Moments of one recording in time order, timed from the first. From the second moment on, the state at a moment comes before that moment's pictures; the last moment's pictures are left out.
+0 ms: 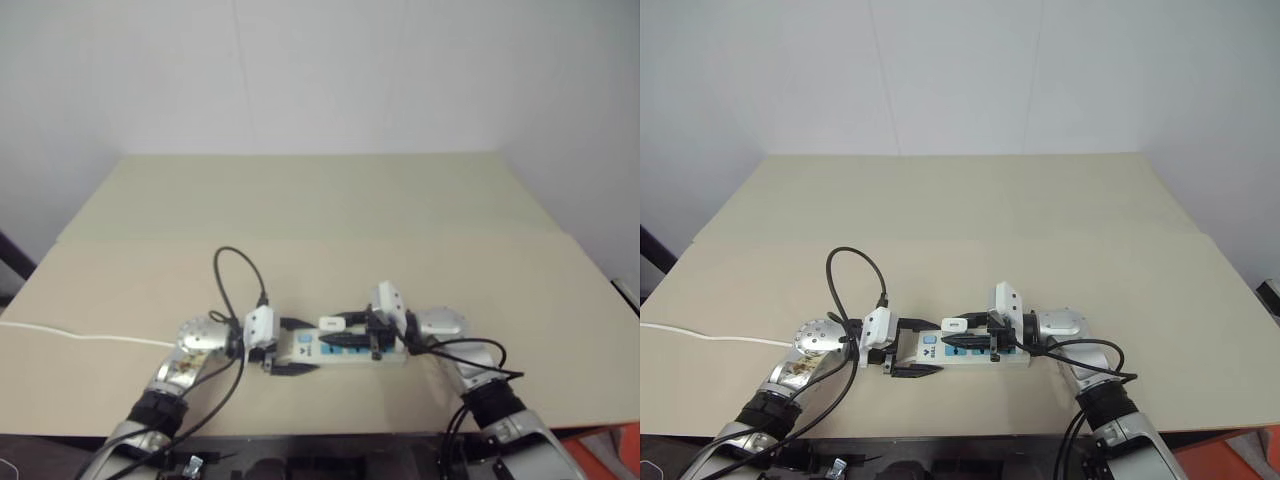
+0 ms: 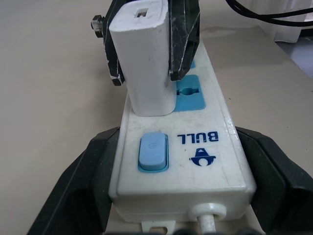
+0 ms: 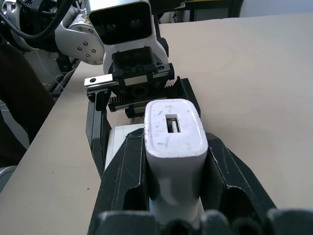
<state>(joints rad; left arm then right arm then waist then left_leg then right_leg) -0.35 0.47 -0.26 0.36 -0.22 -0.26 -1.28 -0.42 -0.38 0.29 0.32 0.33 -0.06 1.23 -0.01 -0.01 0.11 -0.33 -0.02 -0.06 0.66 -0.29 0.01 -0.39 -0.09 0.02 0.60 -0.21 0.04</state>
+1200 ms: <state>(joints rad) -0.26 0.67 -0.08 -0.01 -0.43 0.07 -1.30 -0.41 -0.67 0.10 0.08 0.38 0.19 1.25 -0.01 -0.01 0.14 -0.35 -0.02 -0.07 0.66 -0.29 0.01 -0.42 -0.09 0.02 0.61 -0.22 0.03</state>
